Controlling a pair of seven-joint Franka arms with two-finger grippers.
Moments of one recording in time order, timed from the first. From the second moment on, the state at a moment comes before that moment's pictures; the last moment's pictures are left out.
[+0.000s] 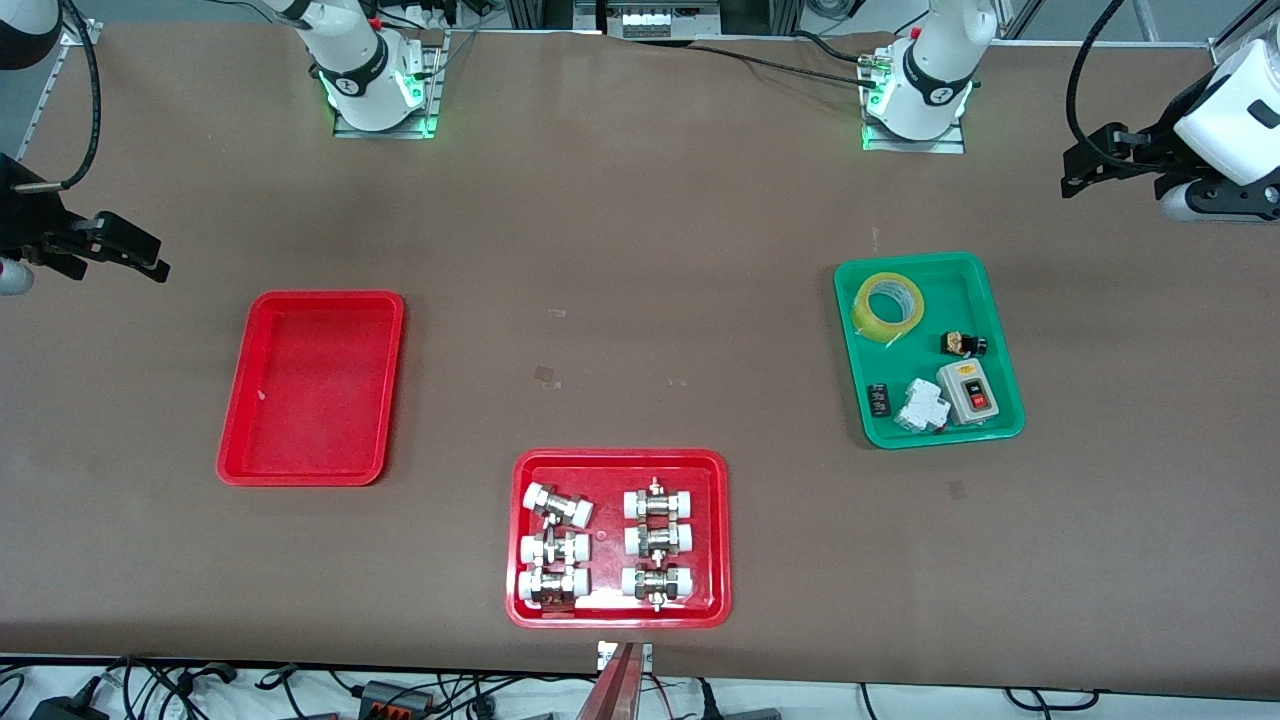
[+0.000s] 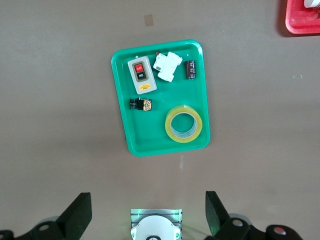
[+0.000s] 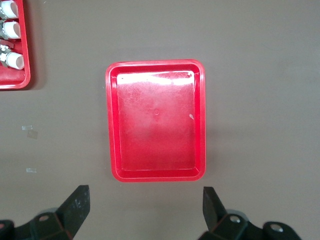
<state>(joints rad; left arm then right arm) 0.05 -0.01 -0.13 -1.50 0.00 1.33 -0.06 -0.03 0.01 -0.03 -1.68 0.02 1.72 -0.02</state>
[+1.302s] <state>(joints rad) 0.08 0.03 -0.12 -1.69 0.00 1.50 -0.06 -0.03 0.01 -0.02 -1.68 0.02 1.72 -0.02</state>
